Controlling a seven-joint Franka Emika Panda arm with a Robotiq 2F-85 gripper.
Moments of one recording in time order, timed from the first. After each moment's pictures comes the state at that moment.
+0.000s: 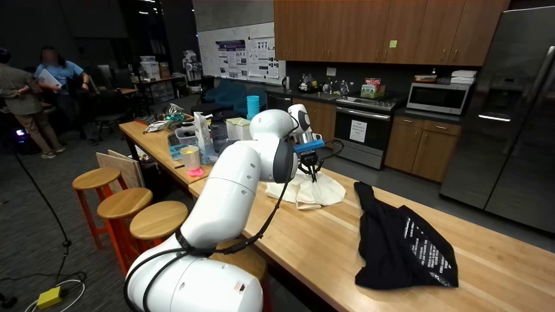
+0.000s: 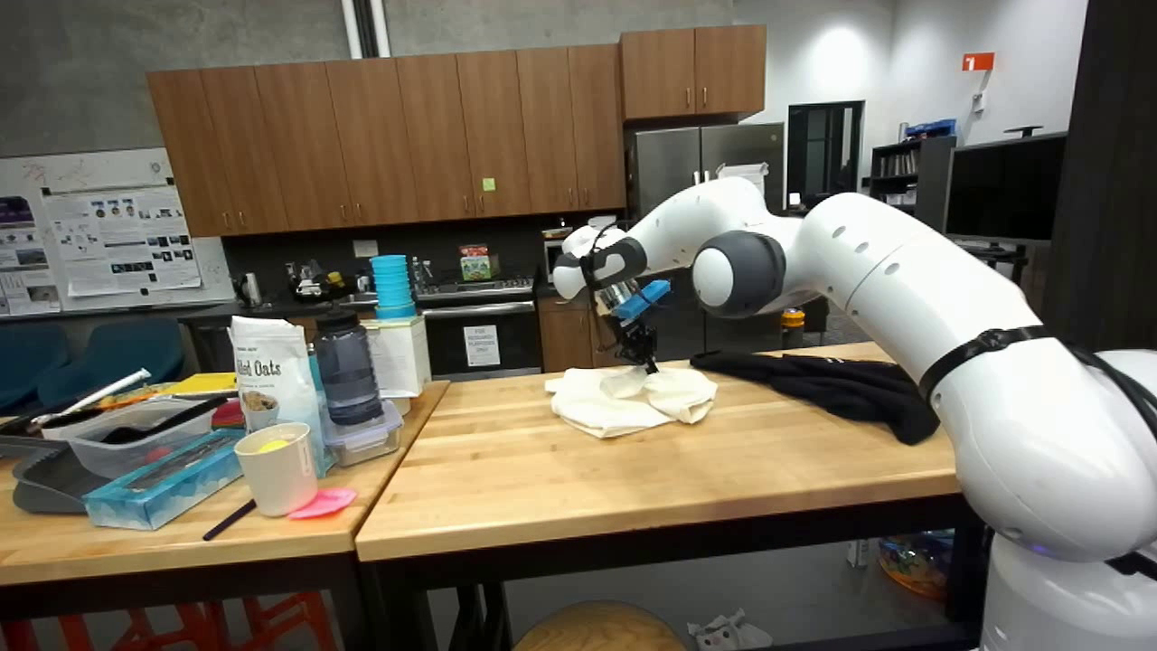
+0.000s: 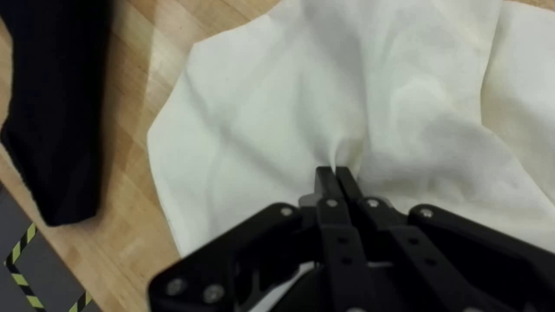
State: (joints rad) arm 0.24 0.95 -0.01 -0.83 -0.34 1.52 -0.20
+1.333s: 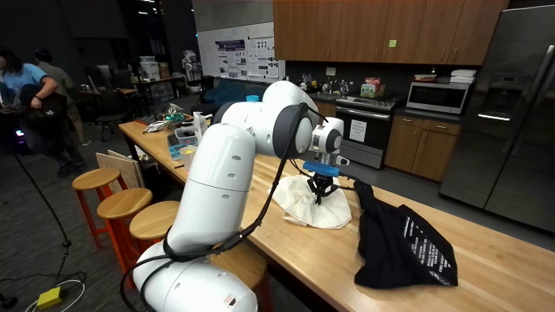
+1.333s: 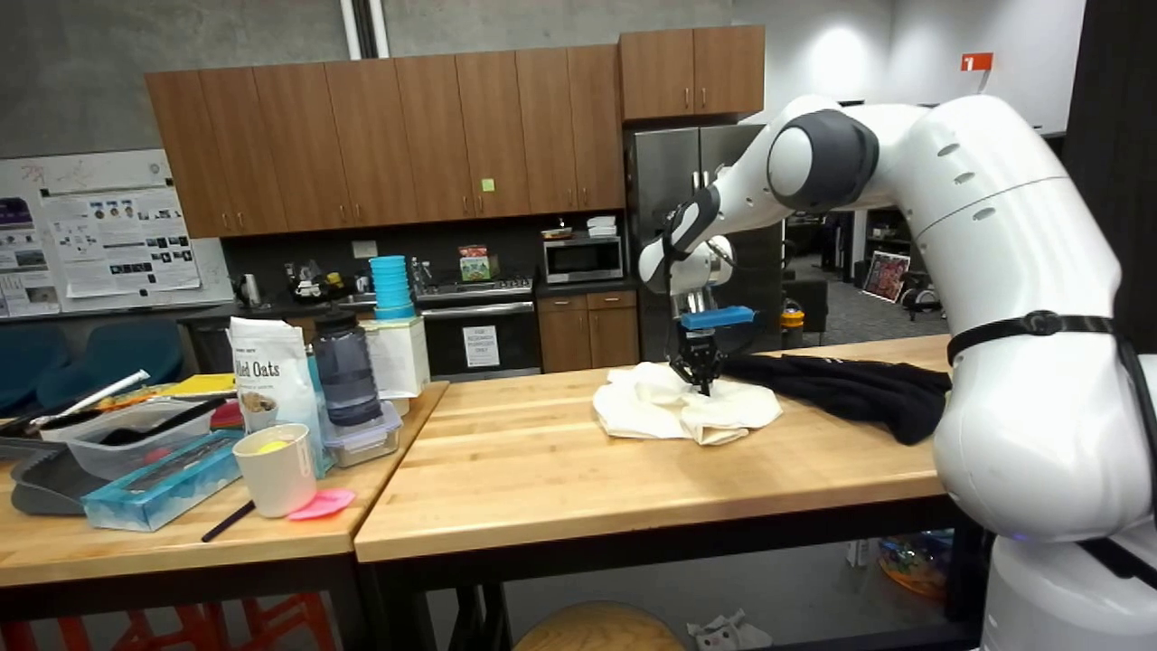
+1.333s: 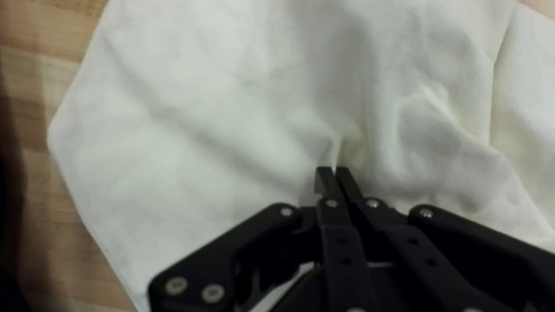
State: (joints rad) arm 0.01 0.52 0.00 -1.62 0.02 1.89 -0.03
